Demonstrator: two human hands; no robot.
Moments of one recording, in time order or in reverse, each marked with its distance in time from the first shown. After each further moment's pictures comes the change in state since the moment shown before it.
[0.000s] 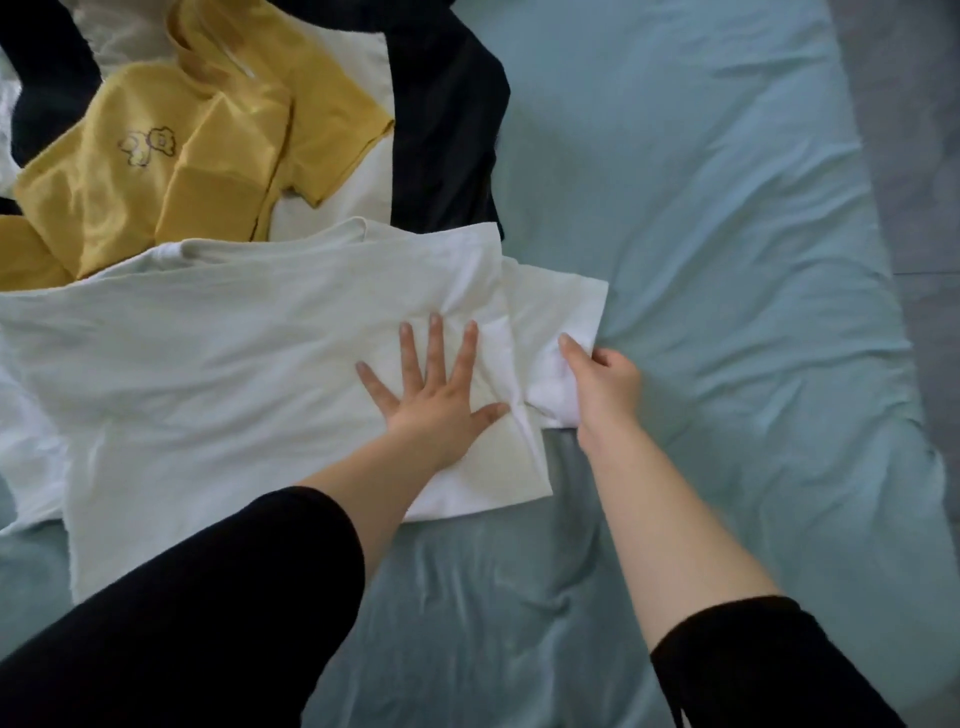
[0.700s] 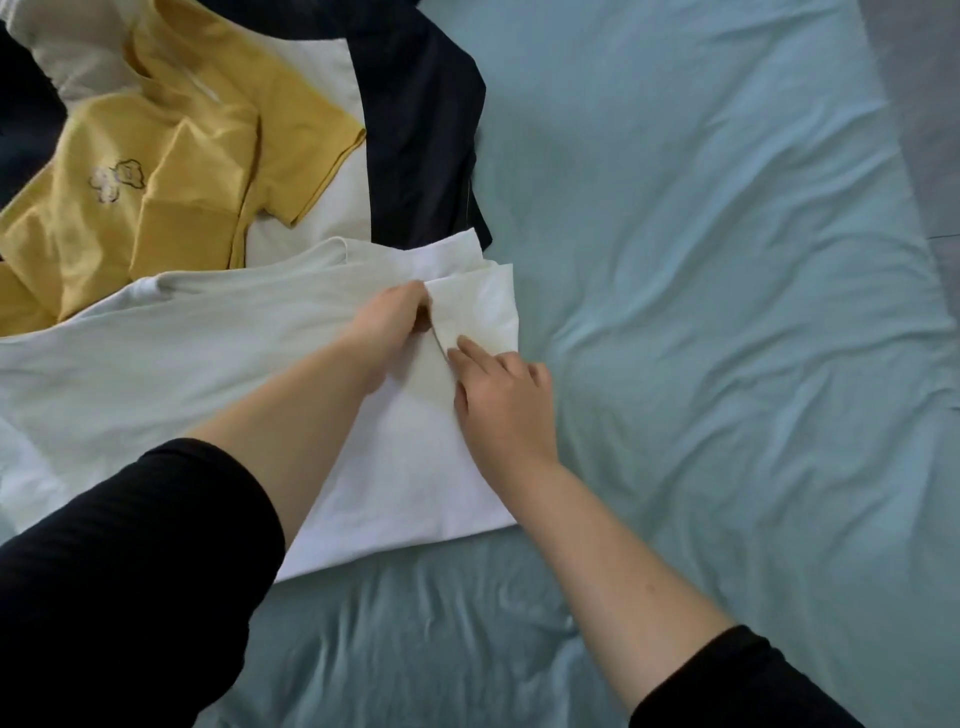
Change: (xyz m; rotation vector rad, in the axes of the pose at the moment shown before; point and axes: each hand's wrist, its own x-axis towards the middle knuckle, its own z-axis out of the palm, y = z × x) left_hand 0.056 -0.007 -0.094 -1.074 -0.010 -0.241; right_hand -0.044 0.017 0.047 -1.030 -0.249 -0.959
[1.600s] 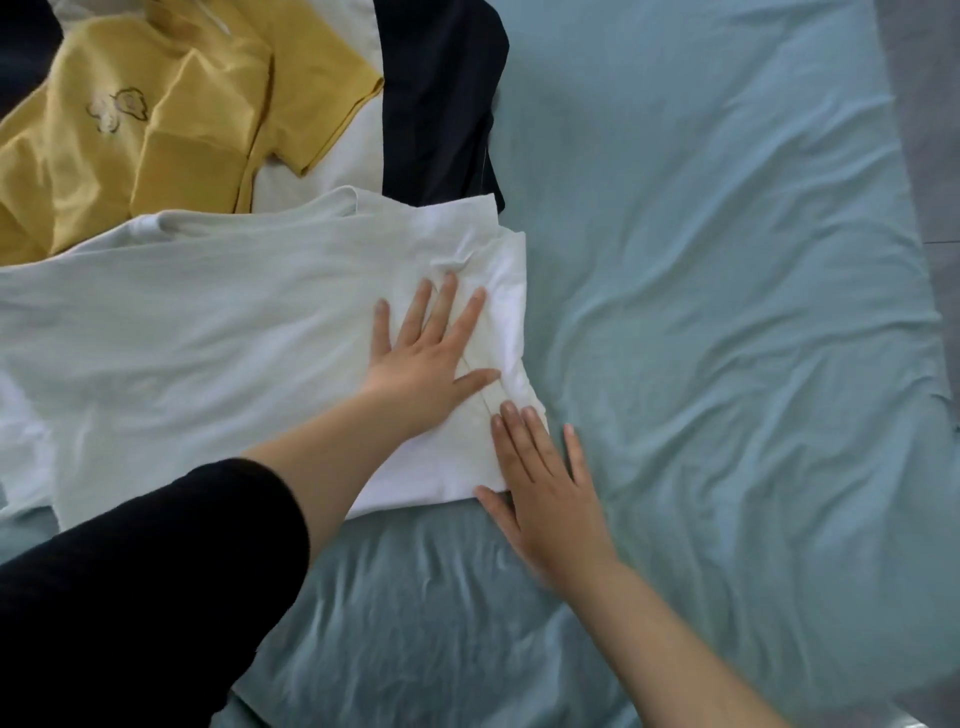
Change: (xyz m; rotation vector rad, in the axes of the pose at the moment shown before) left_hand -0.036 -0.073 0.024 1.180 -0.003 0.504; right_hand -0.119 0.036 0.008 -0.244 -0.204 -0.122
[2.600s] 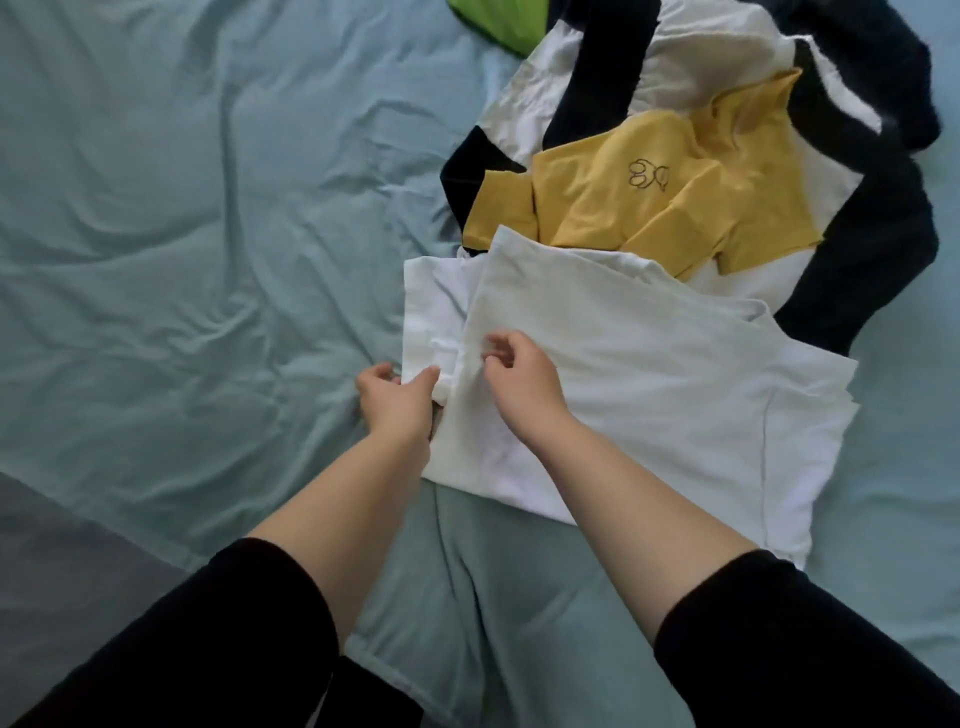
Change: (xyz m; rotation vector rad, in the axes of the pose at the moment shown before) left_hand -0.208 -0.235 -0.010 -1.698 0.743 -1.353; right_hand 0.158 -0.325 -0.037 0.787 -0.339 0.092
